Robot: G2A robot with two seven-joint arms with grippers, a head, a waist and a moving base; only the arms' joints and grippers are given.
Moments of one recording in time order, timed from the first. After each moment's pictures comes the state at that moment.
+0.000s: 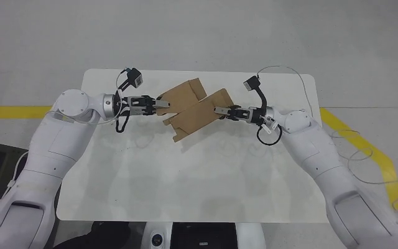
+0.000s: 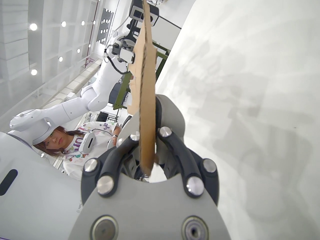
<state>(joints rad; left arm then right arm) 0.66 -0.93 -1.00 -1.15 -0.59 -0.21 -1.25 -0.60 -1.21 0.81 -0.84 0.47 -0.78 1.01</state>
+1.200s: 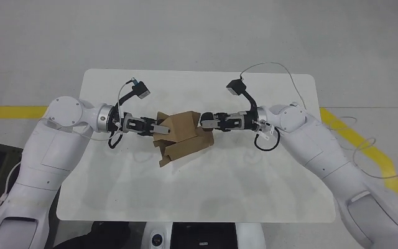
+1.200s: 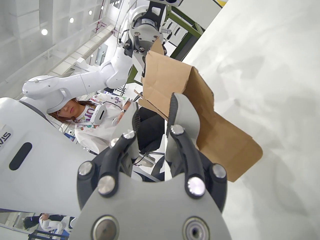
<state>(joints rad) 0.79 -0.89 -1.12 -1.38 -0.55 -0.32 -1.48 -0.52 -1.11 0.57 -1.10 0.62 -0.77 1.05</state>
